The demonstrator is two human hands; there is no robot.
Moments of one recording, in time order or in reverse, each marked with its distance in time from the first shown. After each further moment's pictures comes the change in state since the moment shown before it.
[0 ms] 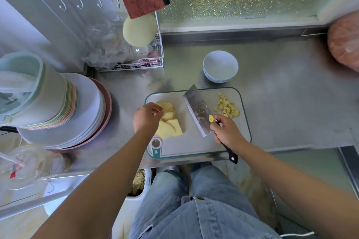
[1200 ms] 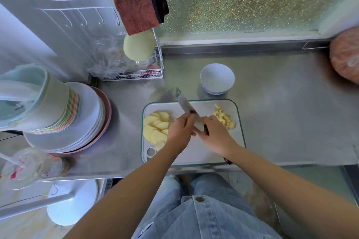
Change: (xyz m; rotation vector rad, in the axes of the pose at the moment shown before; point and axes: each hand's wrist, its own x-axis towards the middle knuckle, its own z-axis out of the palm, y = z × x) left_hand -0.057 0.088 0.050 -0.318 -0.283 0.047; right_hand 0.019 -0.018 -0.006 -0.516 -0.098 -0.303
